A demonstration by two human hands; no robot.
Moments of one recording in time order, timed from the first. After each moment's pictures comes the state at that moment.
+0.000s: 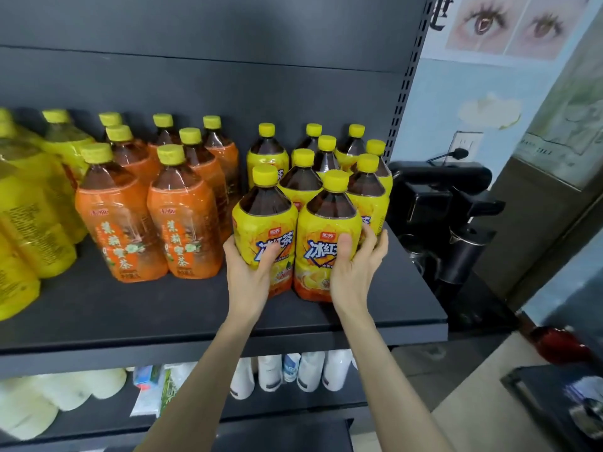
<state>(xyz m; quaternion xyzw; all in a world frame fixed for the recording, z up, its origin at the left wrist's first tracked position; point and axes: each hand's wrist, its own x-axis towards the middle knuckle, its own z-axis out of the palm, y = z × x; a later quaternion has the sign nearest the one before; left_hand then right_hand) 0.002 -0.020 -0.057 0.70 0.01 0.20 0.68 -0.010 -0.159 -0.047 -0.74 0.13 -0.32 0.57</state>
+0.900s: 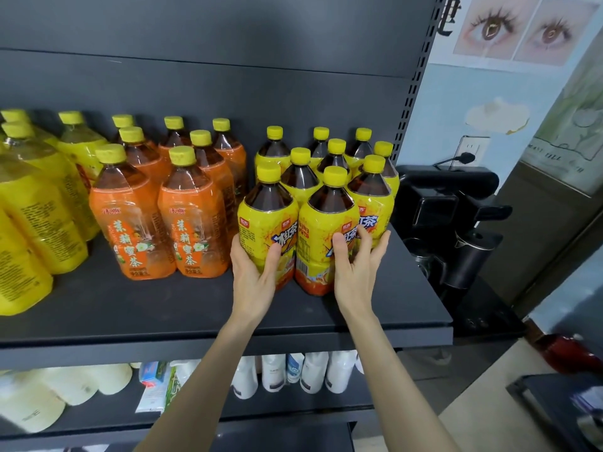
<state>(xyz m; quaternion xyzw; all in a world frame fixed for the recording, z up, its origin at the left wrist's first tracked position) -0.010 -0.016 -0.052 0.74 -0.01 0.18 0.65 -0.015 -0.160 -0.043 -0.77 0.11 -0.27 0.57</state>
